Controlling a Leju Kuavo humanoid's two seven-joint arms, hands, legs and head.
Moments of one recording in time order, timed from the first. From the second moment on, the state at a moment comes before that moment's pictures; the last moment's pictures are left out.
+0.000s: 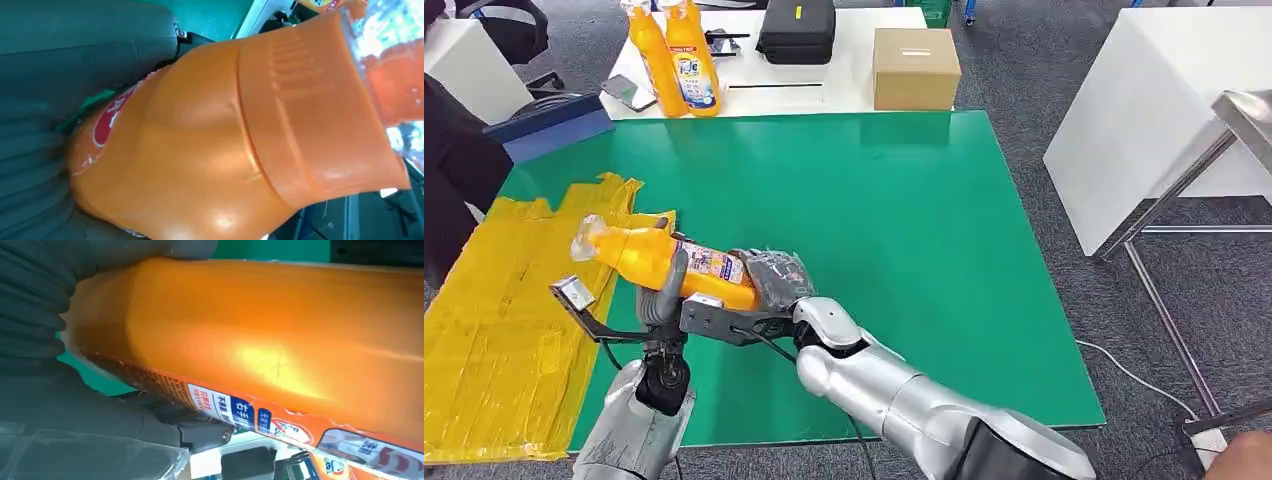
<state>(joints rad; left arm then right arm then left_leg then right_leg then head) -0.34 -0.22 -0.05 -1.07 0.55 -0.28 -0.34 -0.78 0.36 1.05 -0.62 0.41 -0.31 0.09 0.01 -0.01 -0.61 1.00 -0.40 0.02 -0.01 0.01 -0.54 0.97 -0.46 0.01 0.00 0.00</state>
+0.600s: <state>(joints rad) -0.34 -0.23 -0.05 -1.10 0.54 -0.27 -0.33 -0.77 0.36 1.06 -0.62 0.39 -0.32 0.08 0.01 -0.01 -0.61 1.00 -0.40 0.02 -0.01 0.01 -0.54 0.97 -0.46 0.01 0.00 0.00</state>
